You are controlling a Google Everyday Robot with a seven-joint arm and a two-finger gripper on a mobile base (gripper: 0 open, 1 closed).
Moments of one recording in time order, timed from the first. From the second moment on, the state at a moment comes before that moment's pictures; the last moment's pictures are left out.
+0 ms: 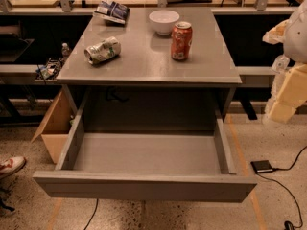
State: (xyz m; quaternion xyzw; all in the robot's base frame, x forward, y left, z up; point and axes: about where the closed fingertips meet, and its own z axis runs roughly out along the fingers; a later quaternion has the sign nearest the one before) arm 0.438 -0.213 0.990 -0.60 0.78 -0.05 0.18
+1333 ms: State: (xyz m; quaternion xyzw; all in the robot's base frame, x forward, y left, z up) arm 0.523 -0.267 0.972 -0.44 0.84 -0.04 0.31
